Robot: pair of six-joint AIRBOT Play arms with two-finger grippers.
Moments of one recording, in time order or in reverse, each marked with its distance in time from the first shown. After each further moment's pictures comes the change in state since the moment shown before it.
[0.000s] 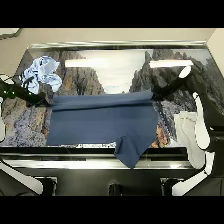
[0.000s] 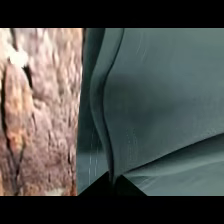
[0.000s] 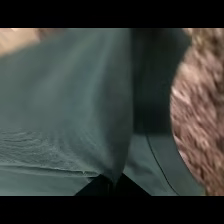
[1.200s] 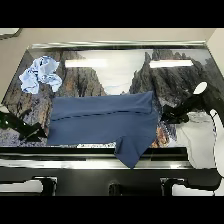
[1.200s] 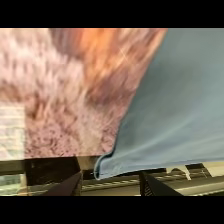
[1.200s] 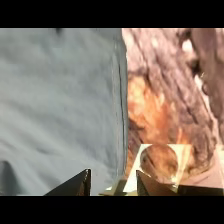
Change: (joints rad) left arm 0.147 0.418 -0.773 0.114 0.053 0.002; right arm -0.118 0.337 -0.440 -0.065 0.139 -0.082
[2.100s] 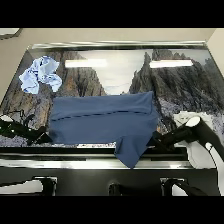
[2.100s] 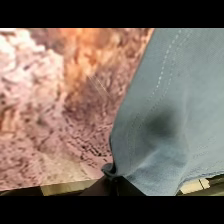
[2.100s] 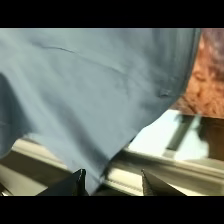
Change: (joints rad) left arm 0.020 0.023 -0.151 -0.121 0.151 0.043; right arm -0.001 0.283 -0.632 0.290 -0.161 -0.150
